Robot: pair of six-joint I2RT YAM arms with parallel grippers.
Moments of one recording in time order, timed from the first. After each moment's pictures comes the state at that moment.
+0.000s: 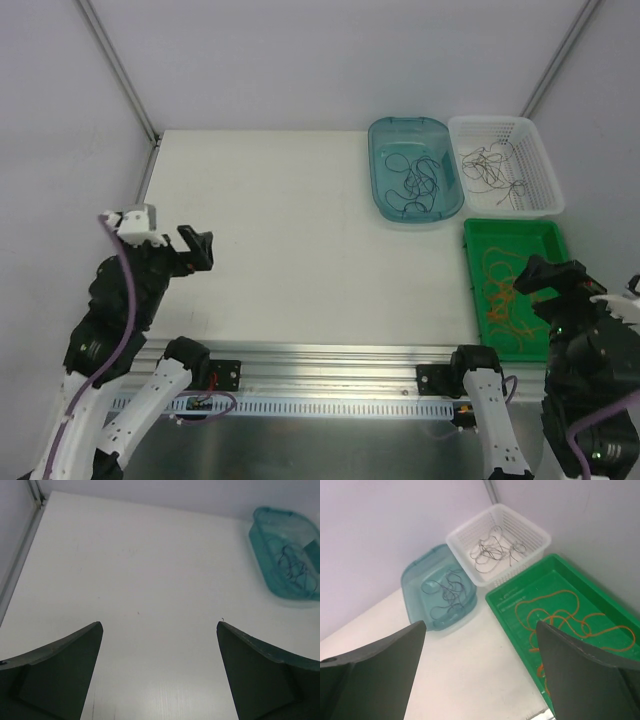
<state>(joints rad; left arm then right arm) -0.39 0.45 0.94 -0.72 -0.30 -0.25 -0.06 0.40 1.35 -1.08 0.36 0.43</state>
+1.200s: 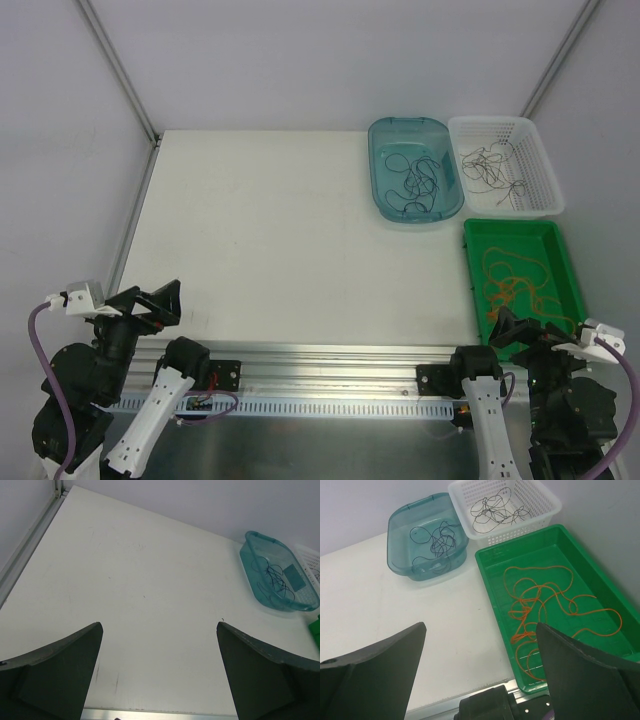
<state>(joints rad) -0.39 0.00 0.97 -1.02 -0.38 -0.37 0.06 0.01 1.10 -1.22 0.28 0.24</state>
